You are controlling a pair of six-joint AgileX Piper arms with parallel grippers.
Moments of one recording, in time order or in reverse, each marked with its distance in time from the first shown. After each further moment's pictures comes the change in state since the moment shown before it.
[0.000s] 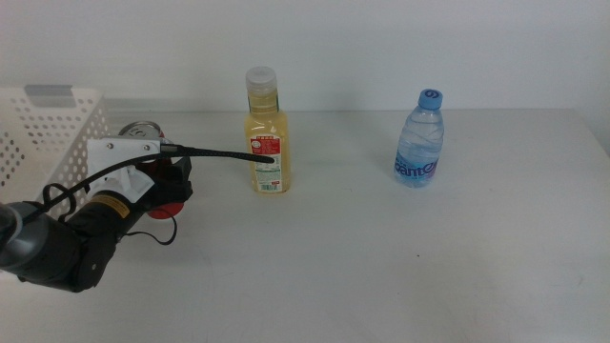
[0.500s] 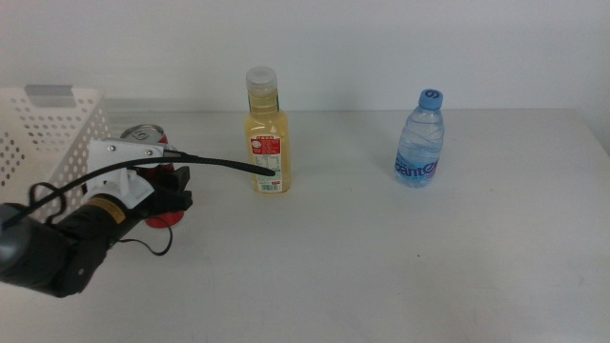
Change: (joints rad) left arm 0.000 -0.081 0.048 0.074 0.086 0.000; right arm 0.000 0.000 0.000 0.000 0.000 0.000
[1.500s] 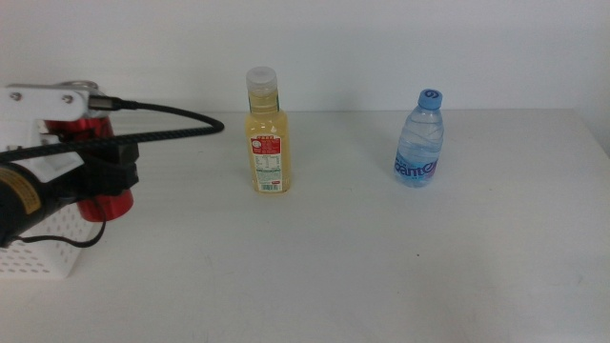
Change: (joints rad) left arm 0.000 -0.690 0.097 0.313 0.653 -0.385; right arm 0.000 0.000 0.000 0.000 0.000 0.000
